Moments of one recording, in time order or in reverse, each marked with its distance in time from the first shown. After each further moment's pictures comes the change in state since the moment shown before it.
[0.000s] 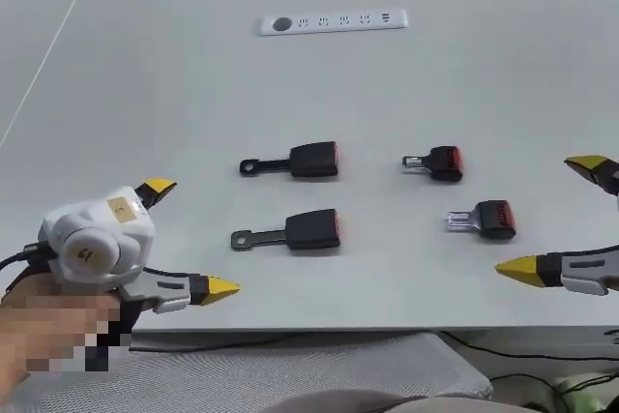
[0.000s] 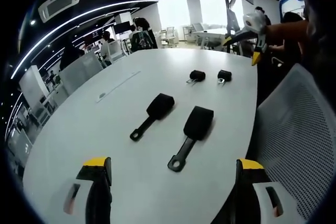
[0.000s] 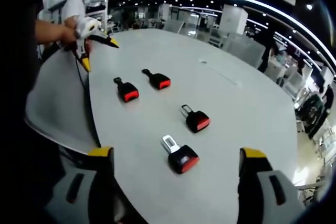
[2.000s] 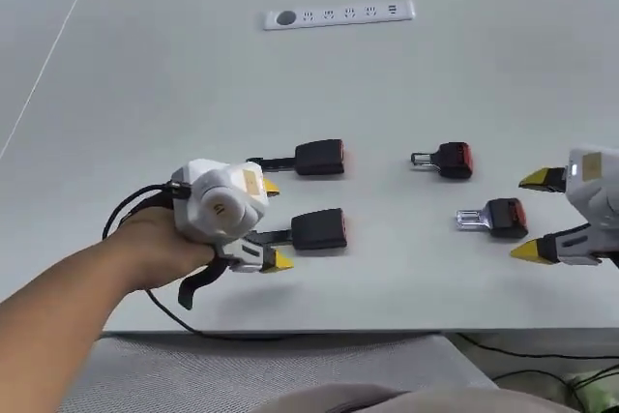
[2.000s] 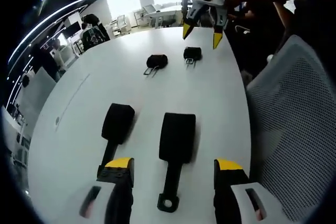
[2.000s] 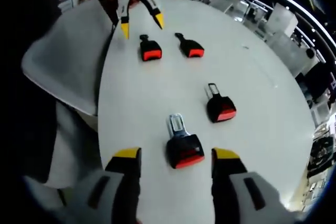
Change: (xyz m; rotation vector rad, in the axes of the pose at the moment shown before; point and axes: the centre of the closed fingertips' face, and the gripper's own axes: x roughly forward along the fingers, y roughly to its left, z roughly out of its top) left arm 0.093 -0.041 0.018 0.267 0.173 -0.283; right arm 0.052 -0.002 -0.042 -0.308 0.255 0.261
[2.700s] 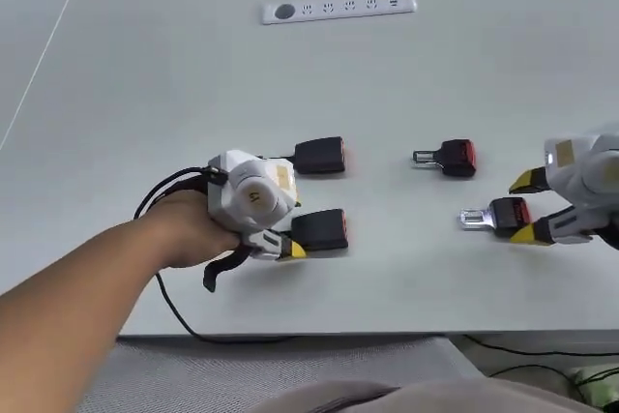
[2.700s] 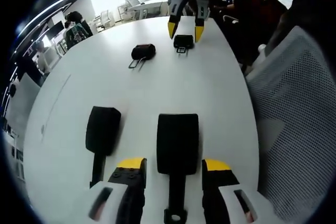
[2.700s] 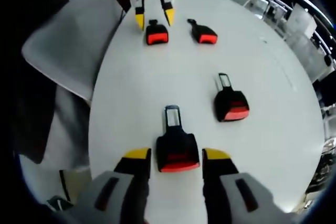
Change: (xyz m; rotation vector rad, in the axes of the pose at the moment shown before) left arm 0.031 -0.002 -0.001 0.072 0.070 -0.108; right arm 0.026 -0.008 -0.006 -0.093 0.053 0.123
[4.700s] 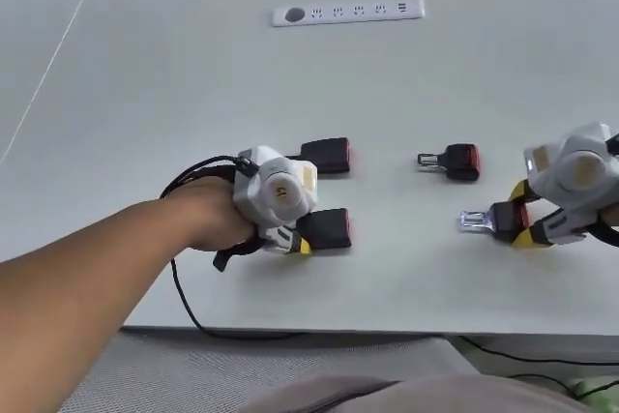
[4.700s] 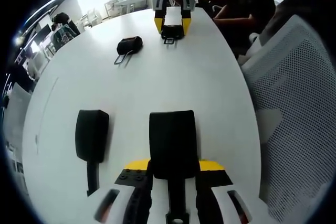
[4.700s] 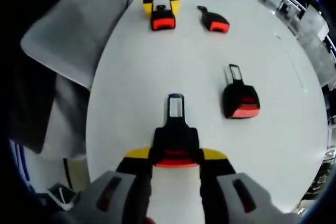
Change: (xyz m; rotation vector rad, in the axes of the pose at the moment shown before) left arm 0.012 -0.006 -0.004 0.076 0.068 -0.058; right arm 0.008 0.001 -0.011 -0.049 0.104 0.069
